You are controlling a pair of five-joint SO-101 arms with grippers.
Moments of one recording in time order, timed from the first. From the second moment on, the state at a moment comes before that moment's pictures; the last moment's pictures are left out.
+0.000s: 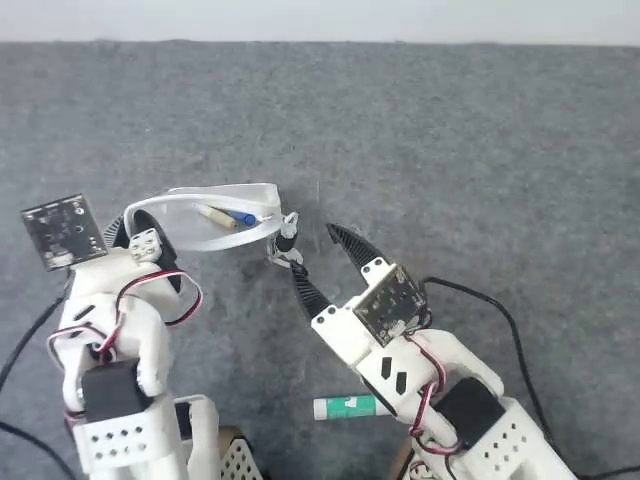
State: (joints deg) left arm -17.9 -77.8 61.4 55.9 13.3; right arm -45.6 -83.7 72.9 33.6 5.9
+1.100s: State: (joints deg) left arm -20.5 -77.8 61.4 55.8 13.8; right arm -56.4 -56.4 62.9 64.7 15.5
